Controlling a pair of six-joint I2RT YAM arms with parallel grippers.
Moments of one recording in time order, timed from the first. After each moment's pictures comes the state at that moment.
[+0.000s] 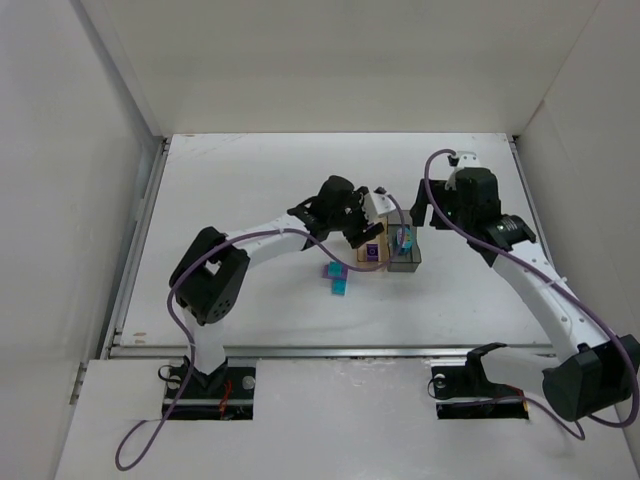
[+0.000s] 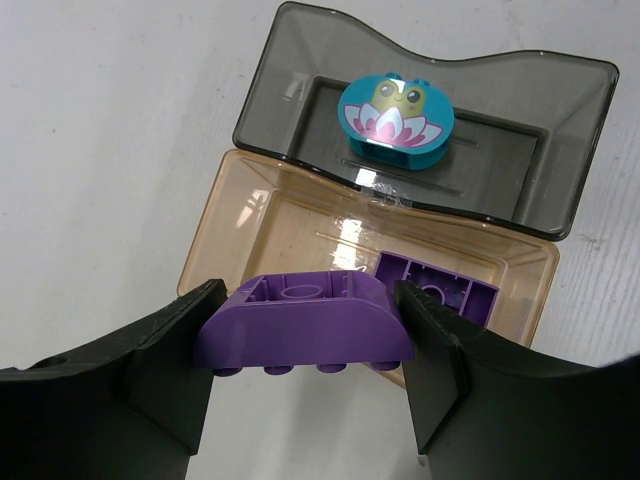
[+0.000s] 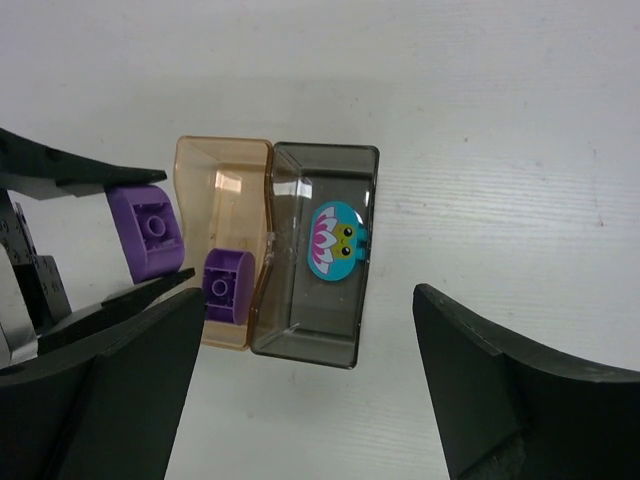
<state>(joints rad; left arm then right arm) -0.75 1.85 1.27 0.01 0.32 0.44 0.31 1.16 1.07 -0.48 0.08 0.29</state>
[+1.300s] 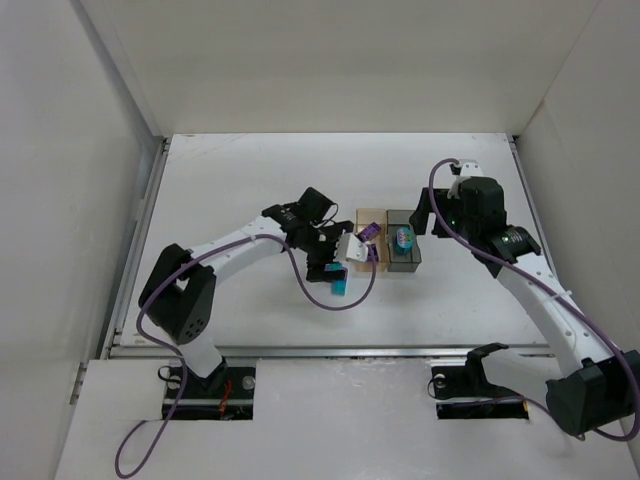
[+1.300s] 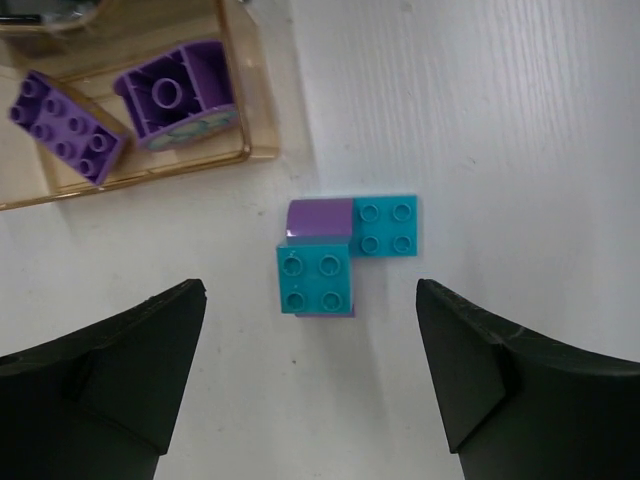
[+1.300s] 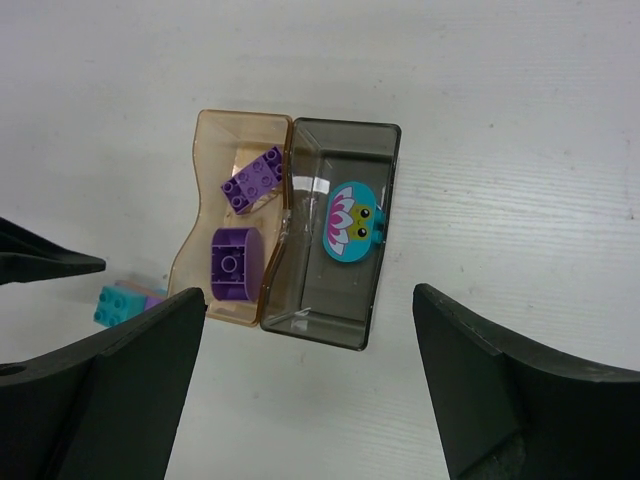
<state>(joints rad) -0.70 1.65 1.20 -0.60 0.54 0.98 0.29 1.09 0.98 -0.46 0.00 0.28</state>
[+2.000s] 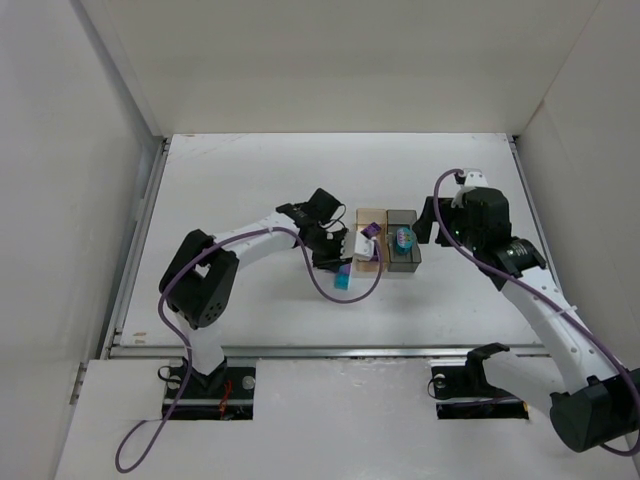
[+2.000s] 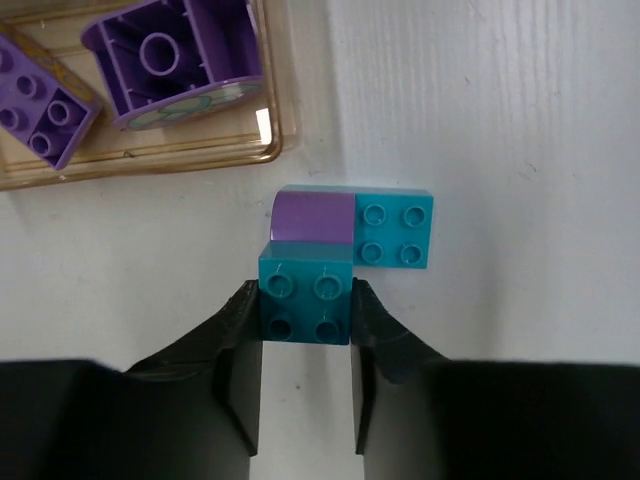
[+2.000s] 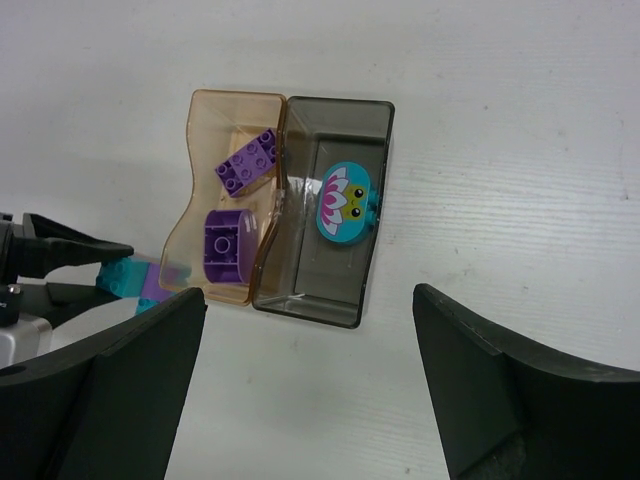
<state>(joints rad) -0.70 1.80 1.24 -0.58 0.50 0.94 0.29 1.00 0.91 -0.46 0.00 0.28</state>
